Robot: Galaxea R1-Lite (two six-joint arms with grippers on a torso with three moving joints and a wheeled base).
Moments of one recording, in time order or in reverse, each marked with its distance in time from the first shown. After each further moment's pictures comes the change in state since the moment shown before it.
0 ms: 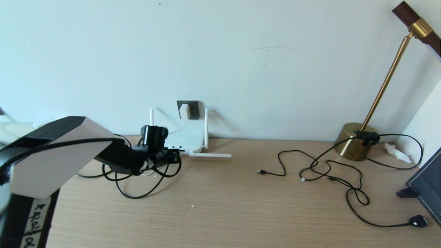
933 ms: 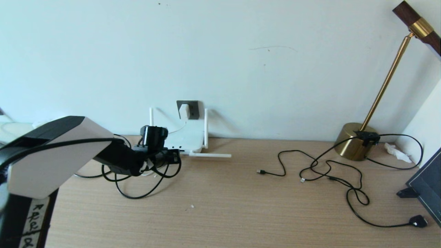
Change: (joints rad) left arm -0.008 -0.009 0.017 -0.002 0.001 0.000; right arm 0.000 0.000 0.000 0.000 0.000 0.000
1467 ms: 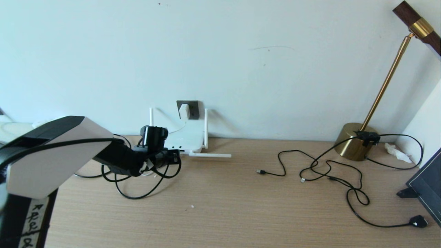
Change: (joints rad) left arm -0.001 -0.003 0.006 0.000 0.001 0.000; right arm 0.000 0.000 0.000 0.000 0.000 -0.001
